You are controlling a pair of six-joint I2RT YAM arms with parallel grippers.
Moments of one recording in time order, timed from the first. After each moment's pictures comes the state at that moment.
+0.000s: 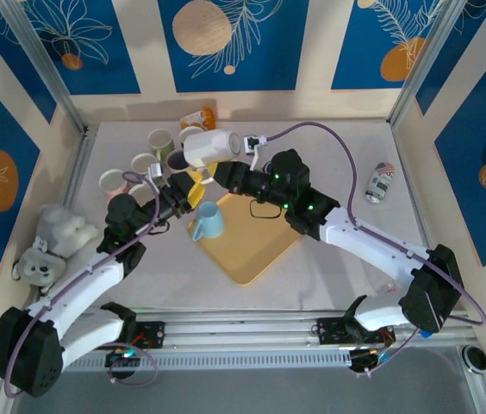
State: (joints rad) left arm -0.43 1.01 0.54 0.63 0.50 -1.50; right arm 0.80 1.36 1.11 0.19 -0.27 0.93
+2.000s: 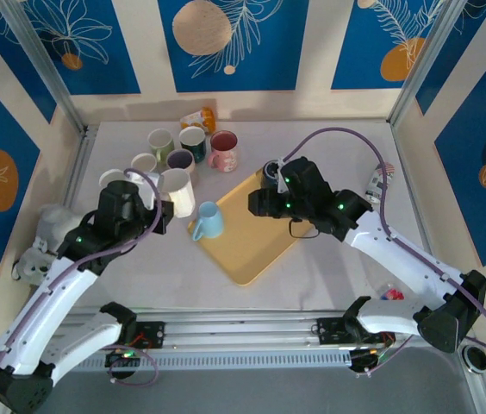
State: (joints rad) left arm -0.47 0.86 0.96 -0.70 0.00 -0.20; right arm 0.73 1.21 1.19 -0.69 -0.05 0.59
